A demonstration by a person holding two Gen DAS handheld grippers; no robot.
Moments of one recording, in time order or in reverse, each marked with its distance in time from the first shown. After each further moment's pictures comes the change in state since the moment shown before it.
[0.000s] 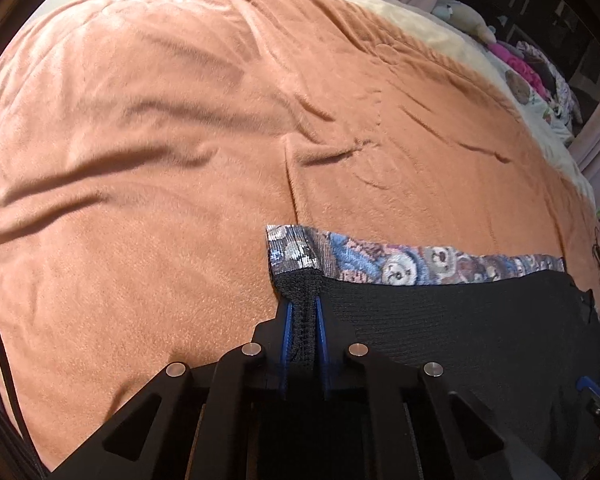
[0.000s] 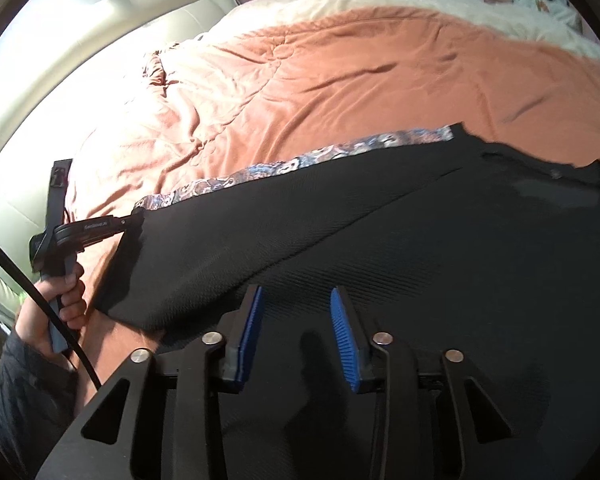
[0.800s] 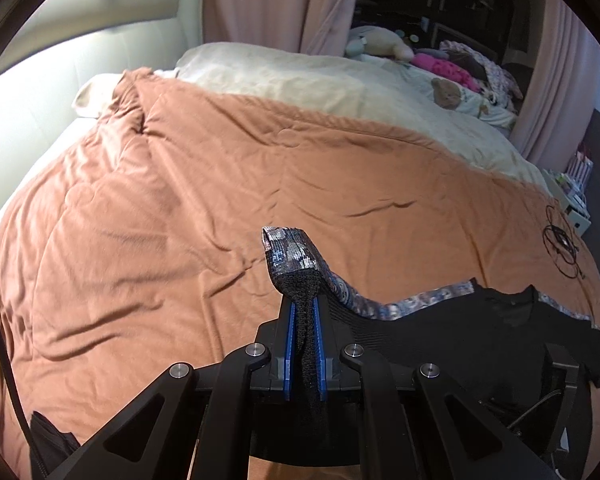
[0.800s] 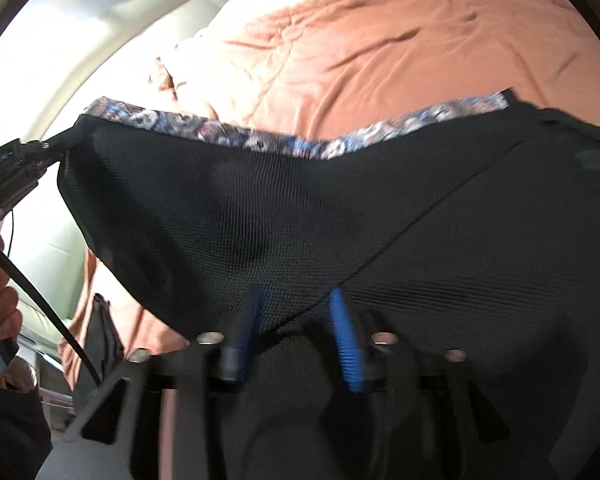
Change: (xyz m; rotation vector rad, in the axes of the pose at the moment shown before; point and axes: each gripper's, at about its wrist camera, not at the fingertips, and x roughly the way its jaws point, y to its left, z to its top) left arm -0.126 -0.121 0.057 0.234 -0.153 -0.046; right arm 0.051 -0.004 0.031 0.121 0.040 0.130
